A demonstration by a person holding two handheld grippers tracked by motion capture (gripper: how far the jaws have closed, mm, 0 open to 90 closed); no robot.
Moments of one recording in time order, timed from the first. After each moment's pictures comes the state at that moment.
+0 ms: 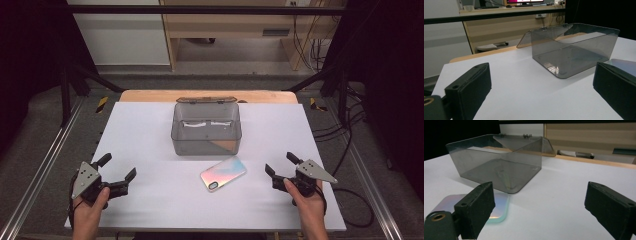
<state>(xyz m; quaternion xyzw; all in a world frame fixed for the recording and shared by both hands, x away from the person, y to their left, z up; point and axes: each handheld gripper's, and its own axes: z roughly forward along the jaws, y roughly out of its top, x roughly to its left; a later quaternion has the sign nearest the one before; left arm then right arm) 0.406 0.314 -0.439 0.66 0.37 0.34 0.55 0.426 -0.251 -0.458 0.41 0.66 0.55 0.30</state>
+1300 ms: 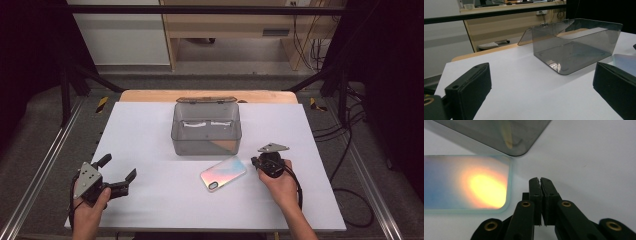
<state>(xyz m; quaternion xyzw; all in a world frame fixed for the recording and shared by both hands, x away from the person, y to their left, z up) 0.406 0.312 -0.441 0.67 0.37 0.35 0.54 0.490 -0.186 -0.468 0.47 0.79 0.35 0.20</state>
